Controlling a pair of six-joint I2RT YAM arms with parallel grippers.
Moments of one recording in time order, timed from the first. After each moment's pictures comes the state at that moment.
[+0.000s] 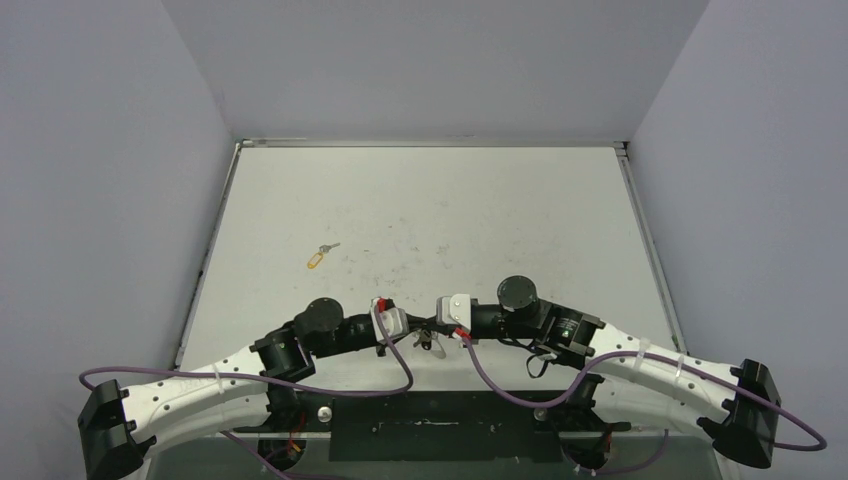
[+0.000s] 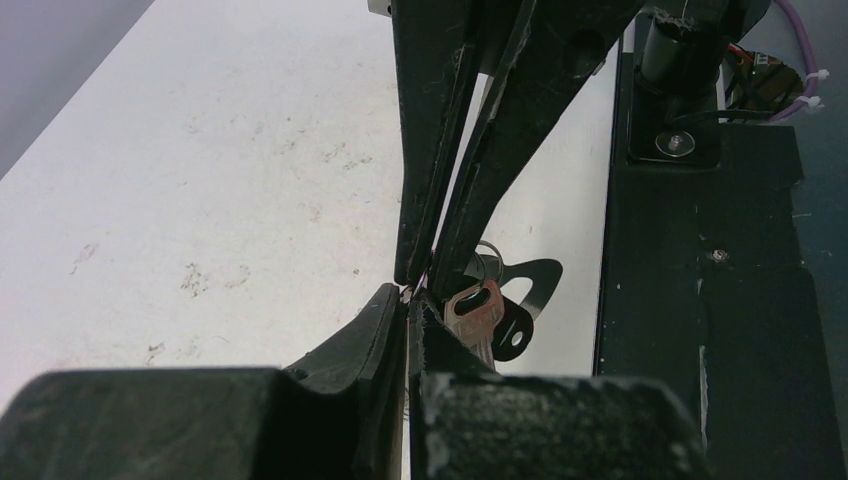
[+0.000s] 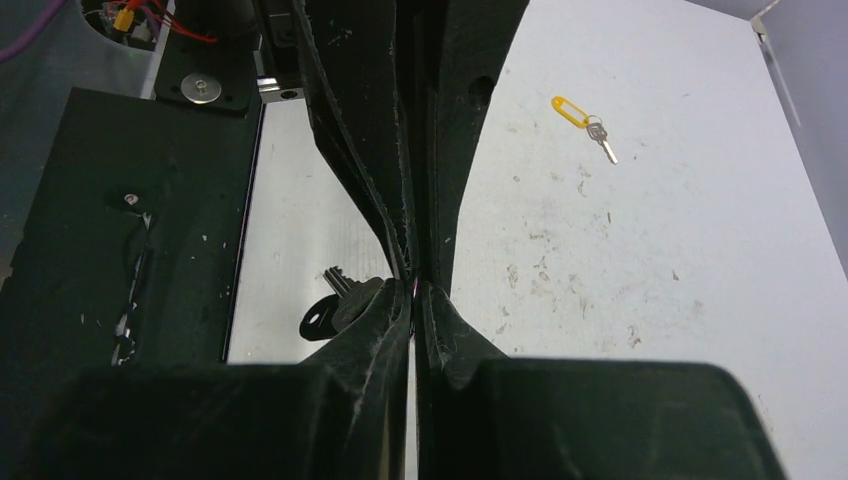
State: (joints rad) left arm -1.07 0.74 0.41 0.17 0.21 0.19; right arm 1.03 0.93 0.63 -0.03 -0.42 -0.46
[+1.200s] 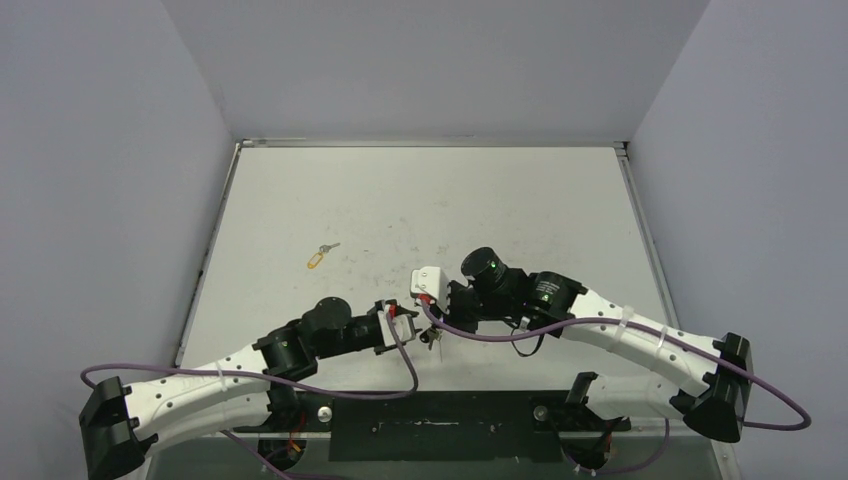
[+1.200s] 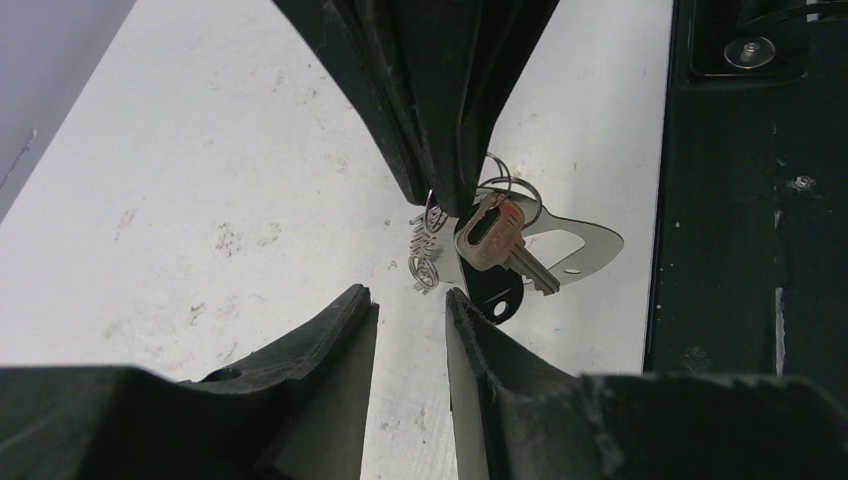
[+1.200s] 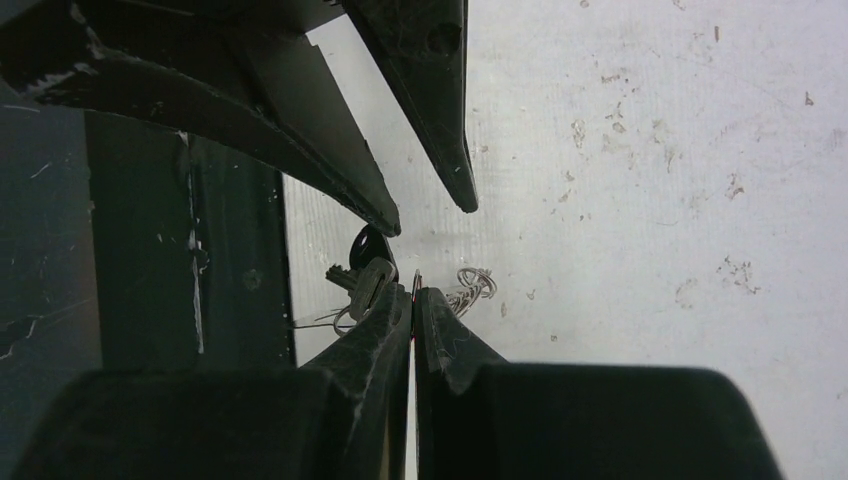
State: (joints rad) left arm -1.07 0.76 0.42 0.09 0.14 0.31; right arm 1.03 1.15 1.00 -0.57 -0.32 -0.35
